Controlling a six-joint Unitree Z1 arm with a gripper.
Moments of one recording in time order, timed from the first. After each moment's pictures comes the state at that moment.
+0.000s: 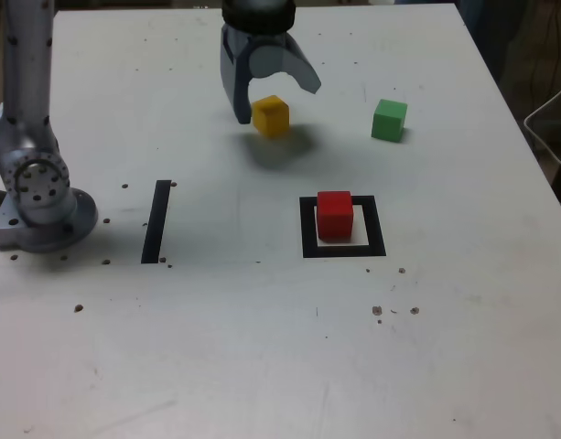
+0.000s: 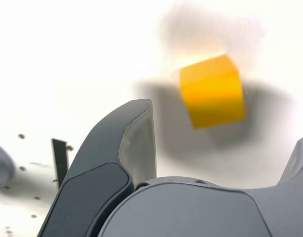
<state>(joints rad) 0.55 1.92 -1.34 1.11 0.07 0.24</state>
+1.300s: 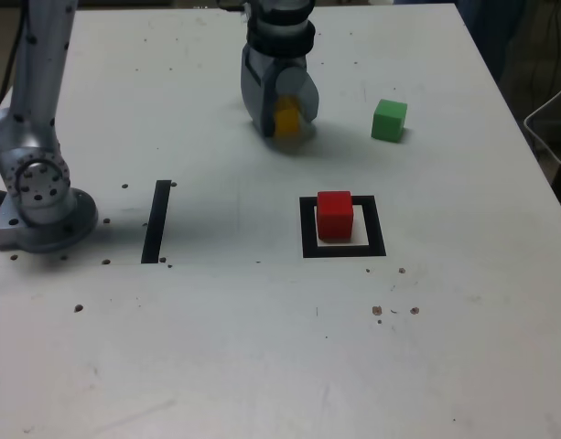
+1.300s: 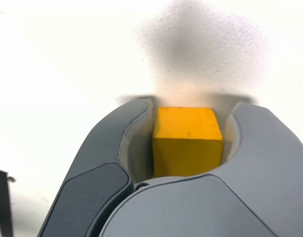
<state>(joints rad) 0.56 2.03 -1.34 0.96 0.10 0.14</state>
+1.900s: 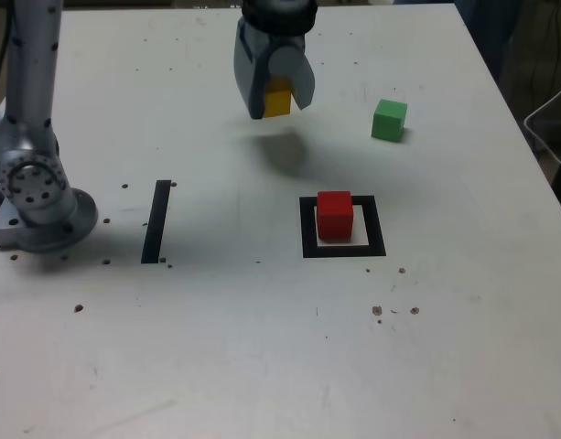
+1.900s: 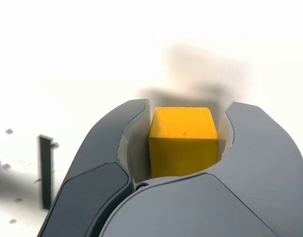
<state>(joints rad) 0.40 1.93 -1.45 1.22 0.18 0.08</state>
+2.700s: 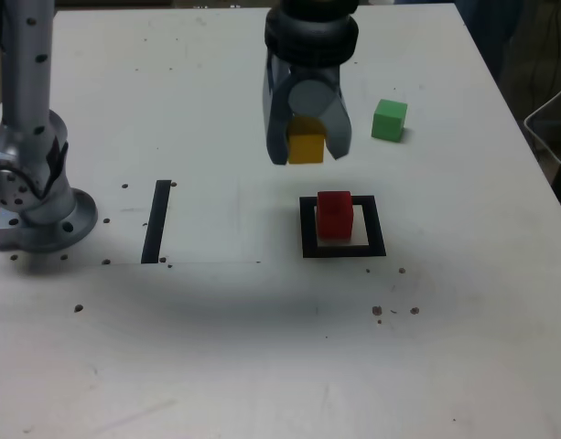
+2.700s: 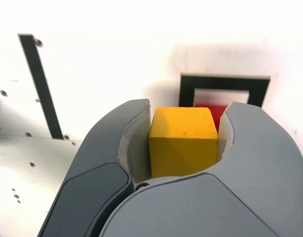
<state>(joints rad) -0.02 1.90 -1.54 1.32 0.06 -0.09</state>
